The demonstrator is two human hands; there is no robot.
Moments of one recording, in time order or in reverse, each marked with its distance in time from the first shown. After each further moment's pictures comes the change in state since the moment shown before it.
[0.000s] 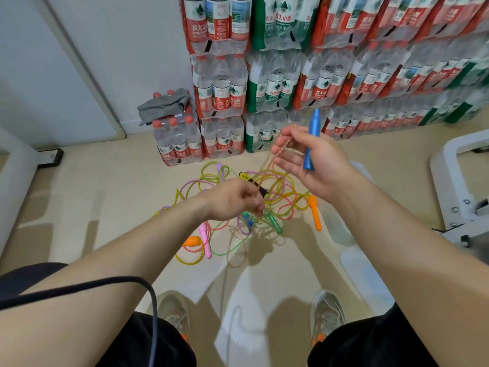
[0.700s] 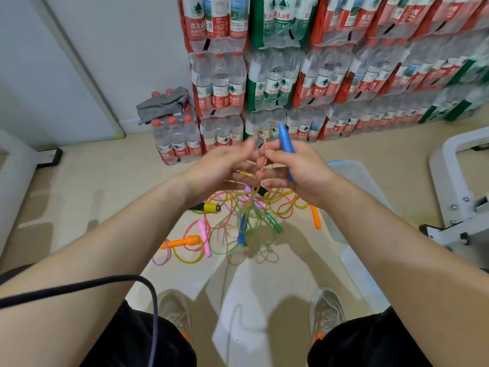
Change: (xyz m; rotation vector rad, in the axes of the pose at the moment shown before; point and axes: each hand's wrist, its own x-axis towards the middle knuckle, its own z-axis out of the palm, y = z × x) left_hand -0.012 0.023 -0.028 -0.587 0.155 0.004; right_hand -0.009 0.015 0.009 -0.387 -0.165 0.043
